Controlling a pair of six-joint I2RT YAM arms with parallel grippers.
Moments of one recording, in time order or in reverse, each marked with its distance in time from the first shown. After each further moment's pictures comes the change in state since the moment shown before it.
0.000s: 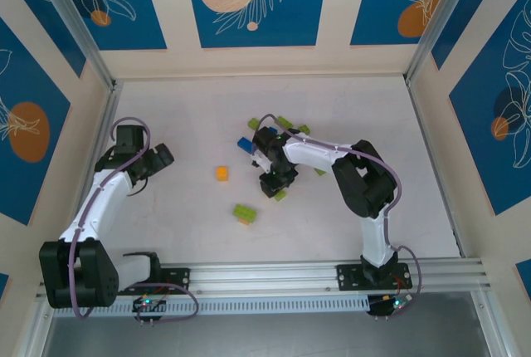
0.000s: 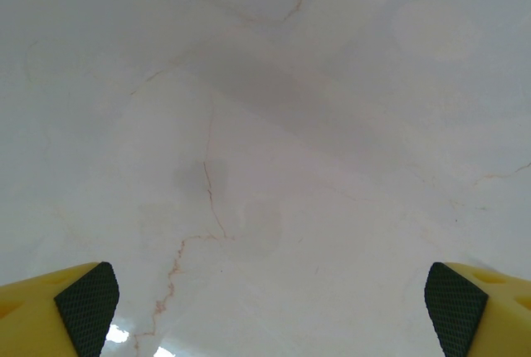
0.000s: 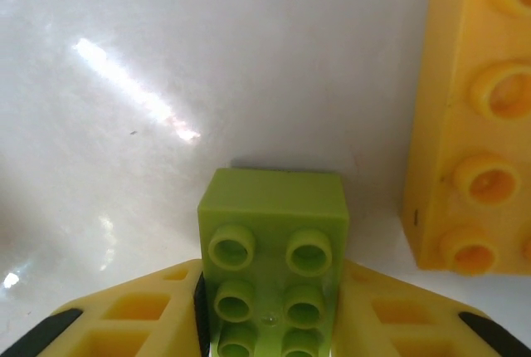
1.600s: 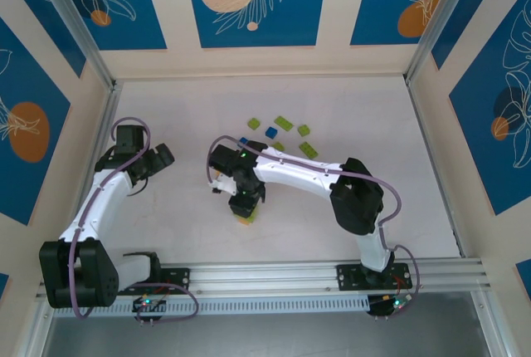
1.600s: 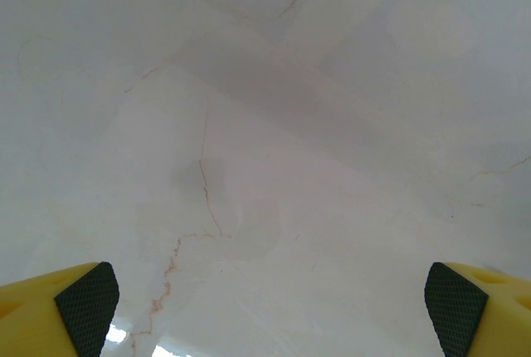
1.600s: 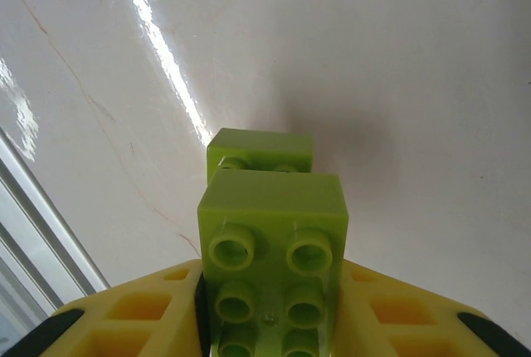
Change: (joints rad) left arm 0.000 0.000 -0.001 0.000 0.011 0.003; right arm 0.306 0.019 0.267 -0.227 0.014 -0.156
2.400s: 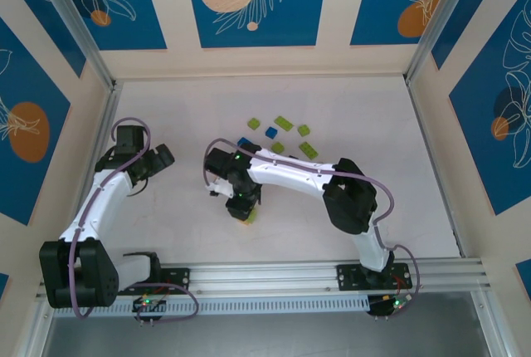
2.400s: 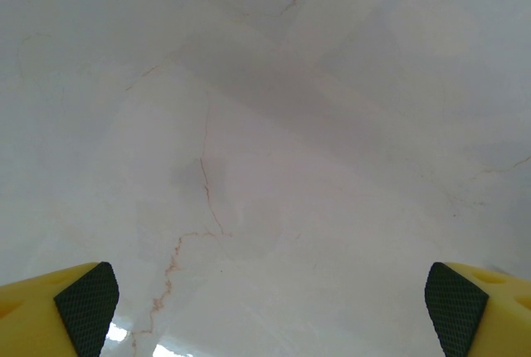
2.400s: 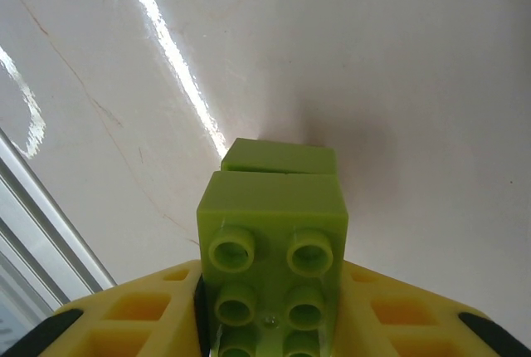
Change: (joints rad) left arm 0.000 0.000 -0.003 0.000 0.000 0.000; right arm 0.018 0.049 0.048 -0.041 -0.002 0.040
